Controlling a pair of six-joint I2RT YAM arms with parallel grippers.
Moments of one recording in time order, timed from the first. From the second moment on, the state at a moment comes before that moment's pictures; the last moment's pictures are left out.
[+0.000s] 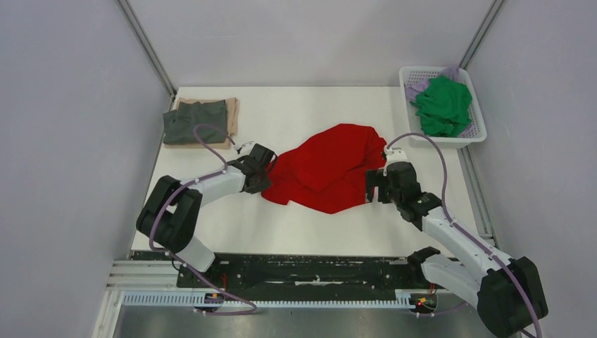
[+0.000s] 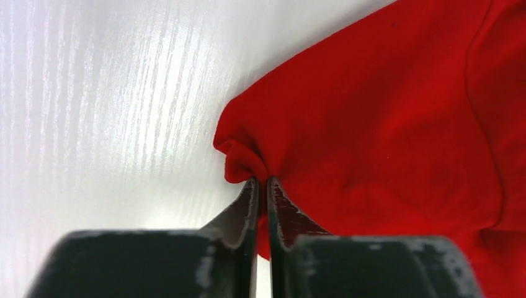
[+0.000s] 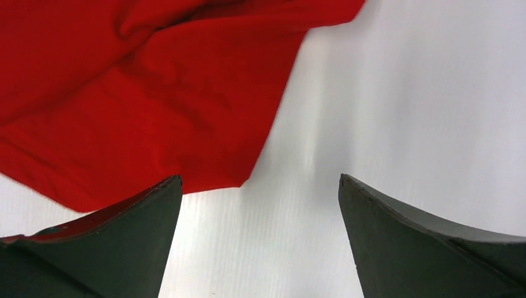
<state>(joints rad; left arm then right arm) -0.51 1.58 0.83 -0.35 -0.31 -0.80 0.39 0.98 0.50 -0.26 0.18 0.23</state>
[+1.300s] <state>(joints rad) -0.51 1.34 0.88 -0.36 -0.42 -0.78 1.02 1.73 0.84 0.11 0.29 0.09</state>
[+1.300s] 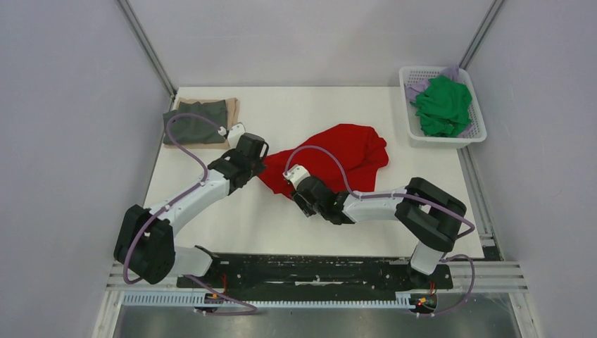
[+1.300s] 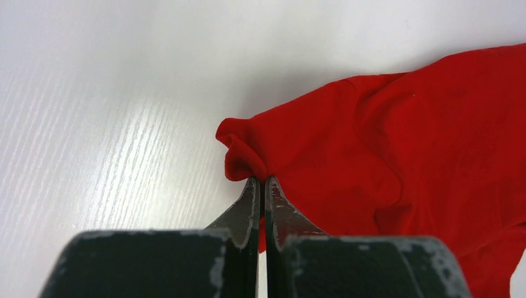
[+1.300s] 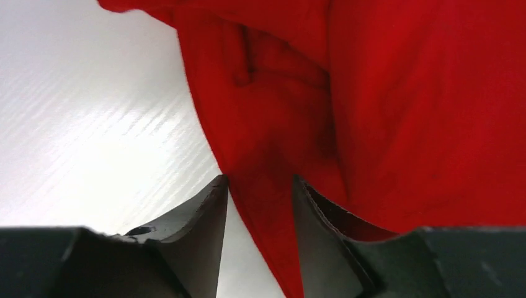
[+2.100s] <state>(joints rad) -0.48 1.07 1.12 -0.51 -0.66 -0.69 0.80 0.89 0.72 -0.07 0.57 0.09</state>
